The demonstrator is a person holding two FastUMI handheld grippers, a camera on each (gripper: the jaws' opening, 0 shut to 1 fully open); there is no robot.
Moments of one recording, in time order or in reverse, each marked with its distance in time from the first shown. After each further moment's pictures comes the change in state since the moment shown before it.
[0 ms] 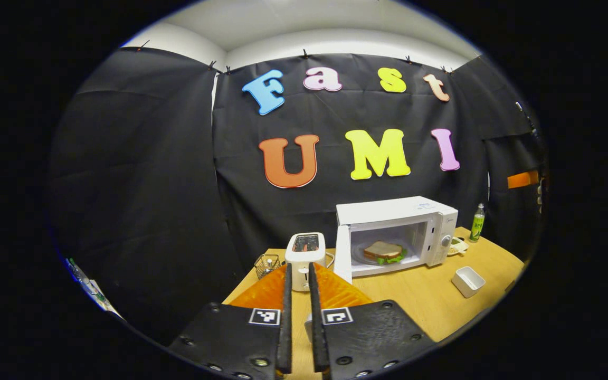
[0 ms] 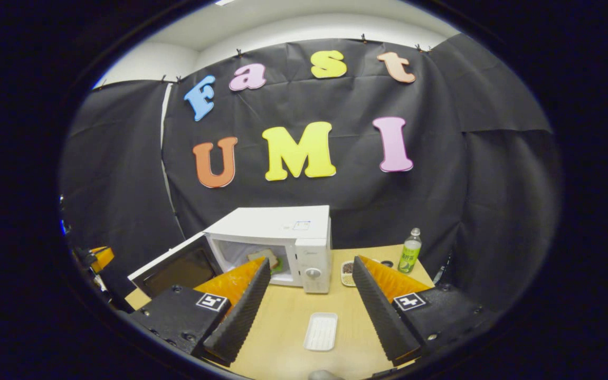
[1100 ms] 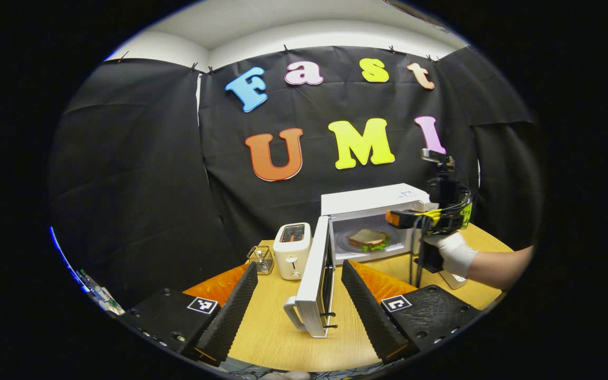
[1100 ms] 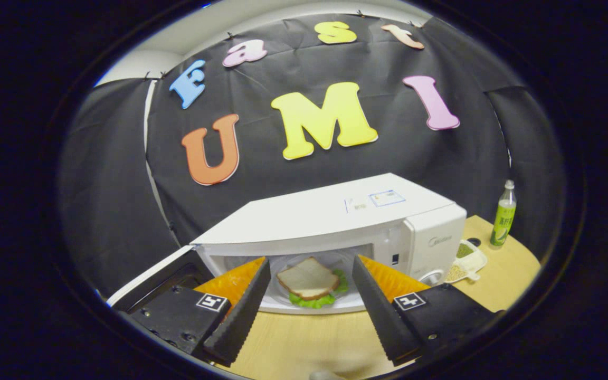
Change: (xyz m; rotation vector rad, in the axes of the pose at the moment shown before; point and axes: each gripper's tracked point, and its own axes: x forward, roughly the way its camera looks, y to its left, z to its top) left arm -0.051 -0.040 0.031 0.047 0.032 -0.025; right arm 0.238 0.155 -0.073 0.101 -0.022 0.064
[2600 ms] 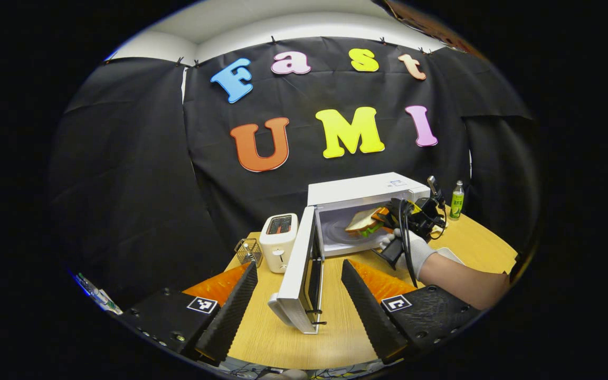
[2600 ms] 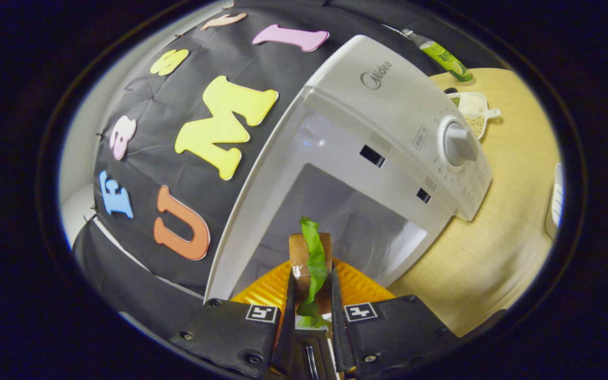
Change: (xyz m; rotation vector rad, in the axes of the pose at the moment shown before) left arm 0.013 -0.026 -0.017 0.045 0.086 -0.062; right arm 0.107 -0.007 -0.078 0.887 0.011 -0.044
